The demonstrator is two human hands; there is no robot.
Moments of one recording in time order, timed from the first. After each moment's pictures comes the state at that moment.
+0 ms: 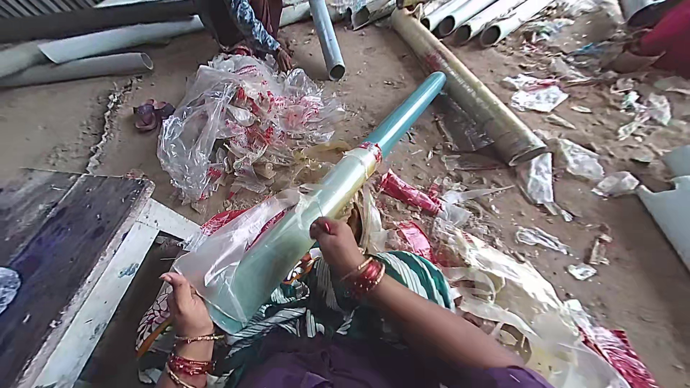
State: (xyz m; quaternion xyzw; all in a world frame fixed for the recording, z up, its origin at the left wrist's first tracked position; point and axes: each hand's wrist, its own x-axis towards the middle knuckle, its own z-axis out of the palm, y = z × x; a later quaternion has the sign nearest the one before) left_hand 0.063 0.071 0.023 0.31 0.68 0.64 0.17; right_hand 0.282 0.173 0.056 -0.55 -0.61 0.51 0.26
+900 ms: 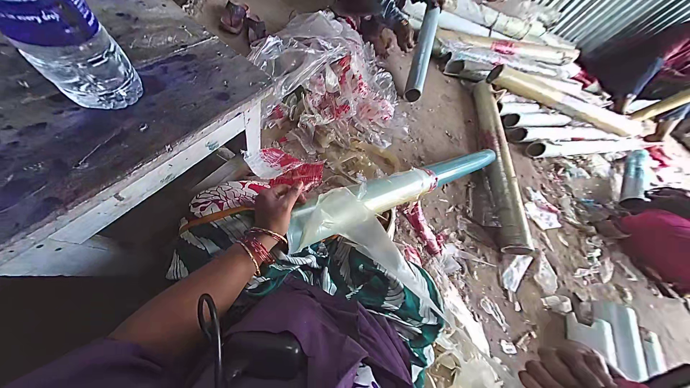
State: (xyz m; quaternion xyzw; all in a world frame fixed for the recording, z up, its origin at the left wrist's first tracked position) left_hand 0.061 0.066 0.011 0.33 0.67 0.59 0.30; right_hand 0.481 0.030 0.146 -0.42 -0.41 0.67 0.44
